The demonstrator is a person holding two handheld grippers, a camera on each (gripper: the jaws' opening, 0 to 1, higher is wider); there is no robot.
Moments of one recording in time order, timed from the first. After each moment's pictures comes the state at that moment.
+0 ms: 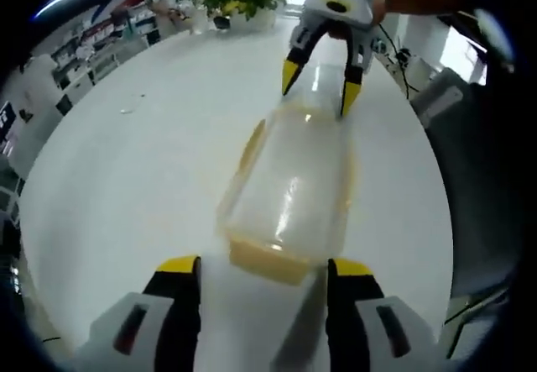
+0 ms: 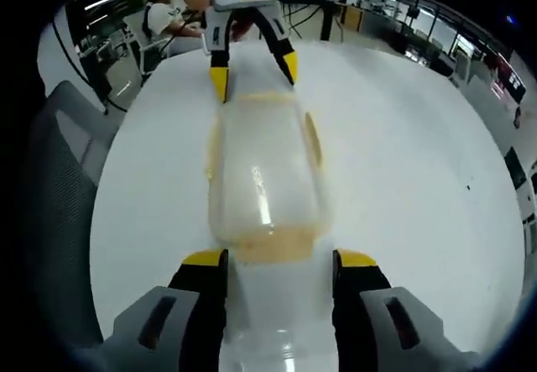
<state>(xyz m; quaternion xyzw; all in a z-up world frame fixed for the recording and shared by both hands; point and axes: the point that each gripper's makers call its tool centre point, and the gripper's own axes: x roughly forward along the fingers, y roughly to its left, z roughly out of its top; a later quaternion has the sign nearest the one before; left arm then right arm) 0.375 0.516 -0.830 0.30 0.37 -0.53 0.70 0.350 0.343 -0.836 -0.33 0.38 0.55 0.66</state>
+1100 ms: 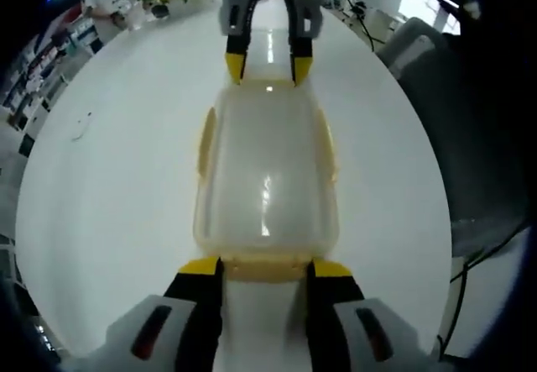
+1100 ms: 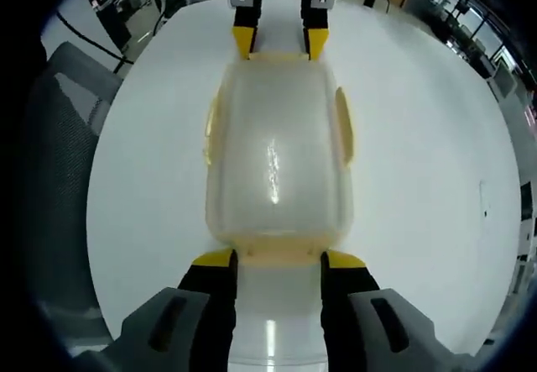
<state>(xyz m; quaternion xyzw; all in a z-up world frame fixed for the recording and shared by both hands) 0.364 0.504 -0.848 0.39 0.39 -0.58 0.59 0.352 0.345 -0.853 -0.44 0.45 0.54 0.56</state>
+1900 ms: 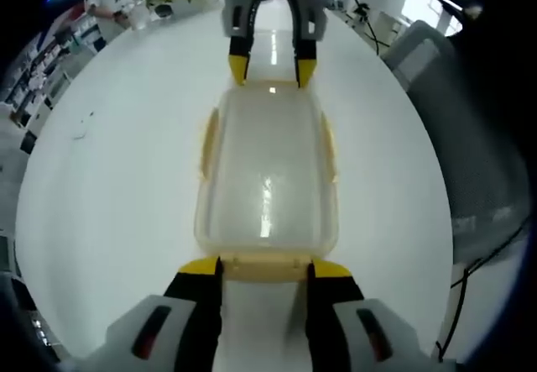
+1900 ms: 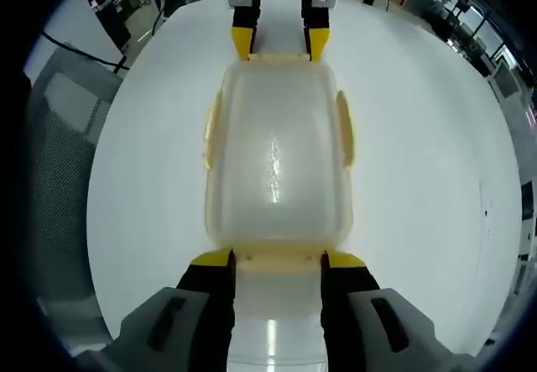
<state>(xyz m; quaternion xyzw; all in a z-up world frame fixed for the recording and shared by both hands) 0.364 0.506 -0.848 0.38 0.39 -0.58 0.61 0.355 0.344 -0.851 -0.42 0.43 0.55 0.58</state>
